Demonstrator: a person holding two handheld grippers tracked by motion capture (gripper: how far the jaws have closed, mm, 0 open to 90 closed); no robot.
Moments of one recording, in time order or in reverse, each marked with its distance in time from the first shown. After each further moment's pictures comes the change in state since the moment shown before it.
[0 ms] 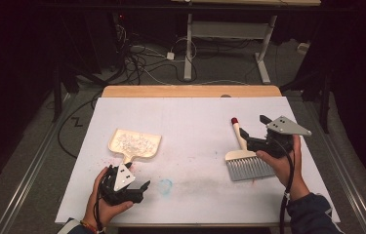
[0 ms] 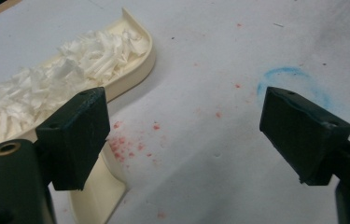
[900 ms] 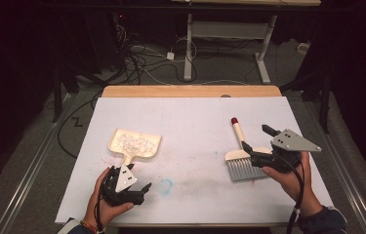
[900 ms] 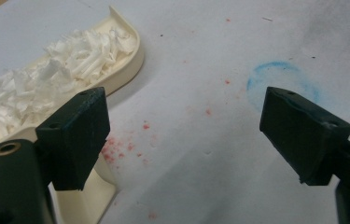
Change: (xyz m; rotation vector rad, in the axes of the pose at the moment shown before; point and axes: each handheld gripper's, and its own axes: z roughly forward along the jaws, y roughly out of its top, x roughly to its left) left arm -0.003 0.000 0.002 0.007 -0.027 0.024; right arm 0.020 -0.001 -0.040 -0.013 0.043 -0.088
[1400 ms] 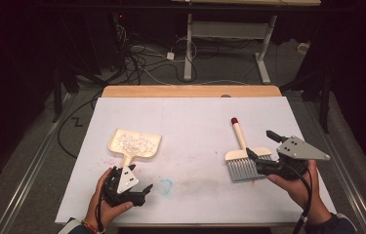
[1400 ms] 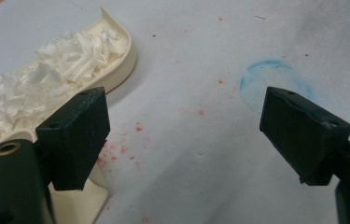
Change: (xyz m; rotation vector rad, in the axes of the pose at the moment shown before) left arm -0.003 0.000 0.002 0.008 -0.011 0.021; right arm 0.002 -0.007 -0.019 0.008 0.014 -0.015
